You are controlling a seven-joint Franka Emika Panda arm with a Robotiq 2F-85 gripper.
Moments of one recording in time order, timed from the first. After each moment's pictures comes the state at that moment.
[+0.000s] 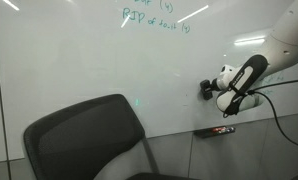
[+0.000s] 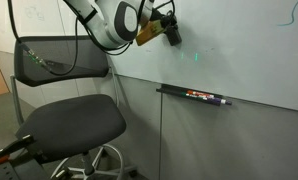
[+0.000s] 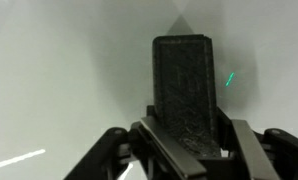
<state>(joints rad) 0.58 0.54 -0.71 -2.08 0.10 3.76 -0.18</state>
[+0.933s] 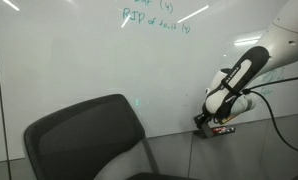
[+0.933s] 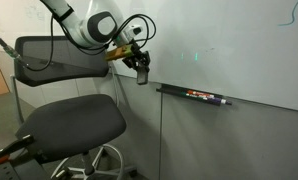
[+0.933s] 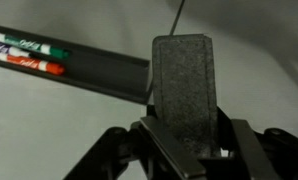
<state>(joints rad) 0.81 0.48 -0.71 -2.18 0.22 3.05 -0.21</state>
